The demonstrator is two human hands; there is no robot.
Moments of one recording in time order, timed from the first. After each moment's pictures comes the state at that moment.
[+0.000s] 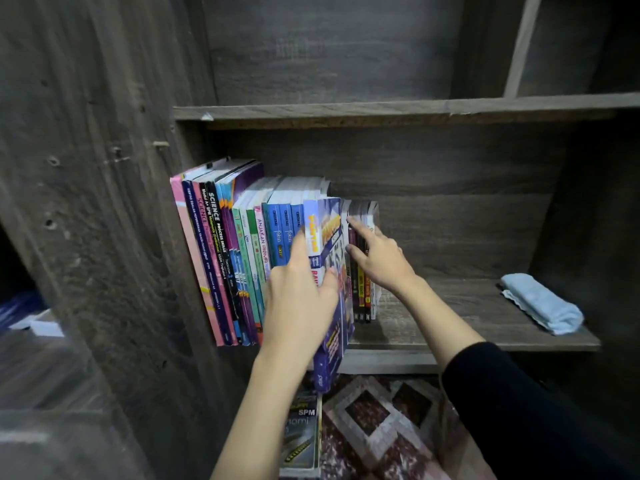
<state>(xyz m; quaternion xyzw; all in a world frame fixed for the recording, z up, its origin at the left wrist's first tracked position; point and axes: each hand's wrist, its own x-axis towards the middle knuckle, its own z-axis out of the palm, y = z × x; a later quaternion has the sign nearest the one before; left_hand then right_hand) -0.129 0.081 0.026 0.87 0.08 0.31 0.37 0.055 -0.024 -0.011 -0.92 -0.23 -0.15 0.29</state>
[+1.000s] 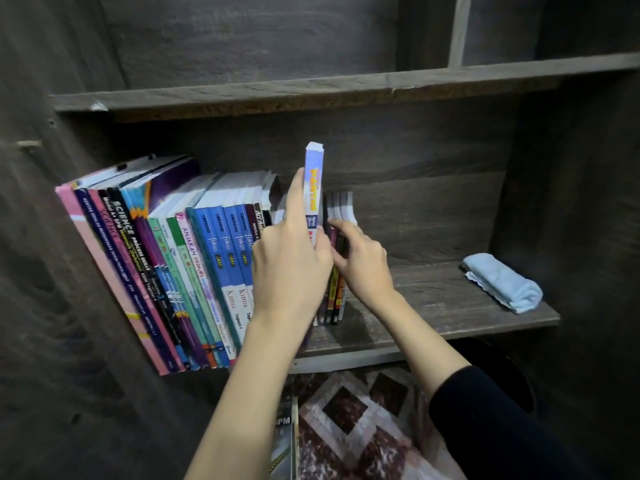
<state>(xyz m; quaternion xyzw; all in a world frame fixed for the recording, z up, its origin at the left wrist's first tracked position) -0.085 0.034 0.055 0.87 0.00 0.38 0.31 0.051 -0.051 -0.034 -0.86 -0.18 -0.29 0.38</state>
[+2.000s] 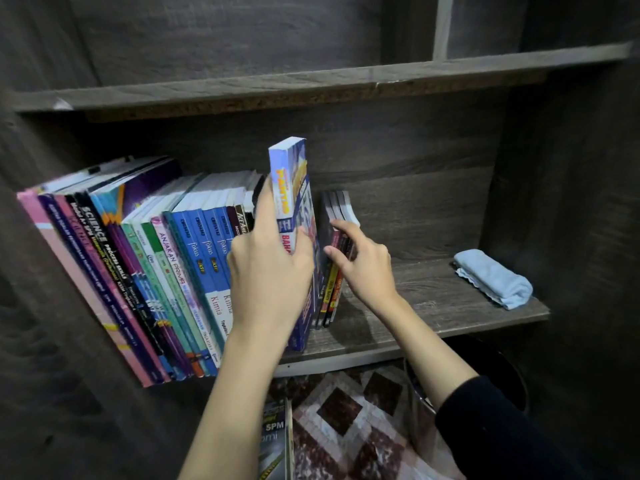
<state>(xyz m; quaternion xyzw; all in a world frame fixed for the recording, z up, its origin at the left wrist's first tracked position) -0.079 0.038 0.048 0.84 -0.01 0.41 0.35 0.044 -0.072 -0.035 -0.84 -0.18 -0.31 0.42</state>
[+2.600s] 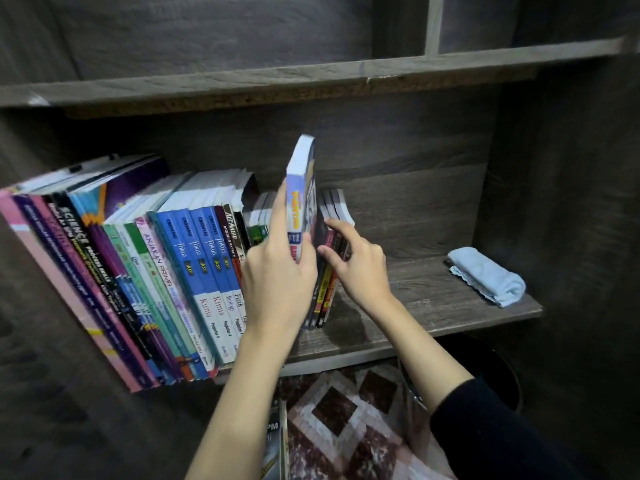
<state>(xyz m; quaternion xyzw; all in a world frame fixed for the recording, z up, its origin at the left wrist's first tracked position) -0.045 0.034 0.016 0.83 -0.06 0.44 0.33 0.044 -0.072 -0.037 -0.83 -0.17 -0.32 0.42</state>
